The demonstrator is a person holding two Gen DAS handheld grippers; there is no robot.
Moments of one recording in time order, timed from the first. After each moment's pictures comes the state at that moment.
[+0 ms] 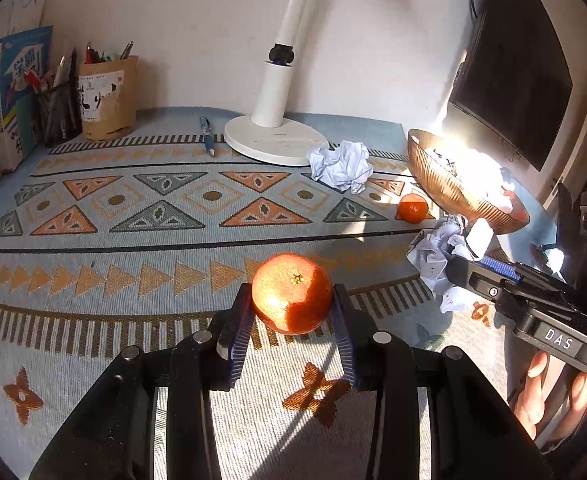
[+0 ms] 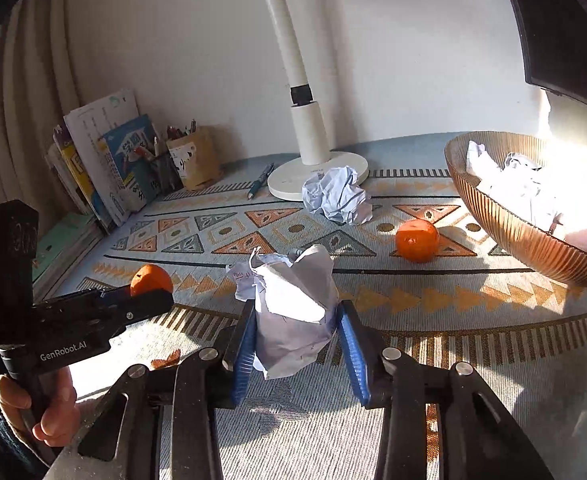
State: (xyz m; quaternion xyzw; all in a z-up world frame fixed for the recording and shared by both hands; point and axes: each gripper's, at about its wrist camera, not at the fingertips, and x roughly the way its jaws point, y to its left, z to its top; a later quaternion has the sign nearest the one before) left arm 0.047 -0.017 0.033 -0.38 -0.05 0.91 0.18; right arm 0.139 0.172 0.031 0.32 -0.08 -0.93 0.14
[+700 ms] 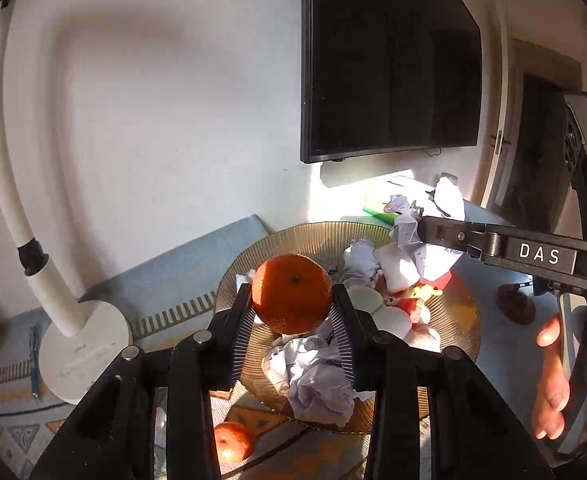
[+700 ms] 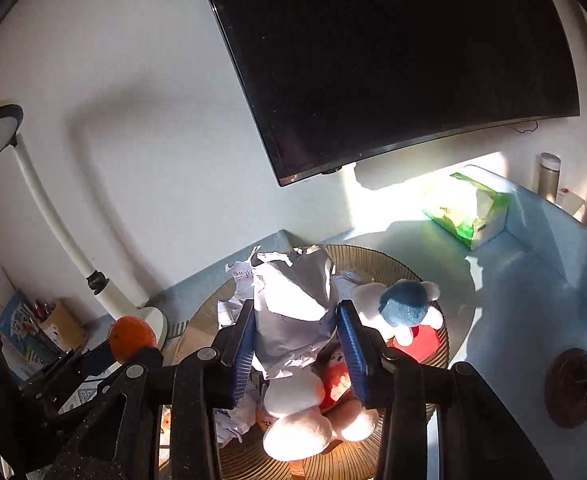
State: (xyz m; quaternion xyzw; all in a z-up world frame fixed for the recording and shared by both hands) left arm -0.064 0.243 0.118 -0.26 0.07 0.91 0.31; right arm 0.069 0.405 0.120 0.27 -0.18 -0.94 -0.10
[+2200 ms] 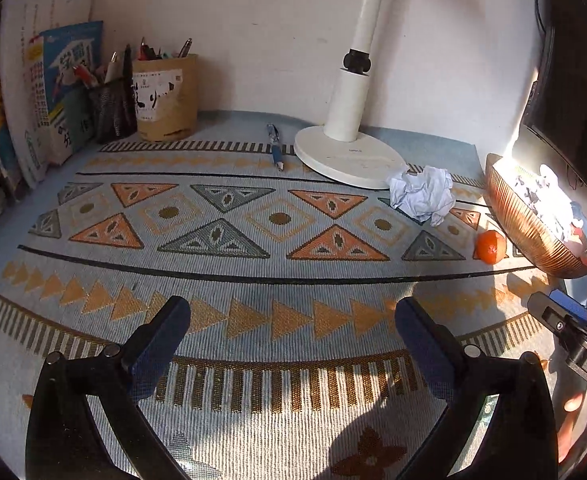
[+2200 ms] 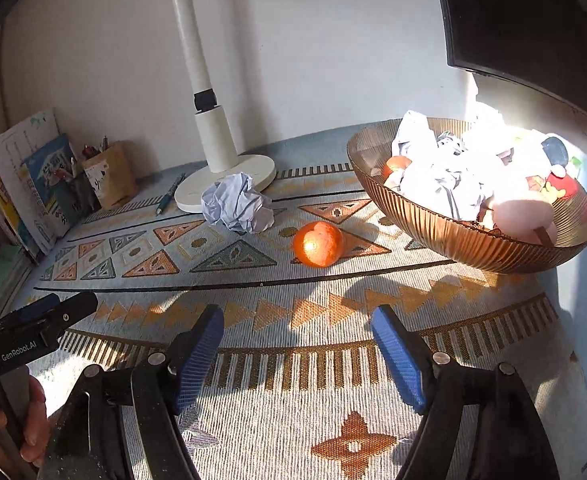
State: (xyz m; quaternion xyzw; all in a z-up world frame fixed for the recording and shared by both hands) left arm 0.014 -0.027 0.023 -0.37 -0.06 0.93 0.04; right arm 0.116 0.195 0.025 0.34 -0.07 -0.94 -0.01
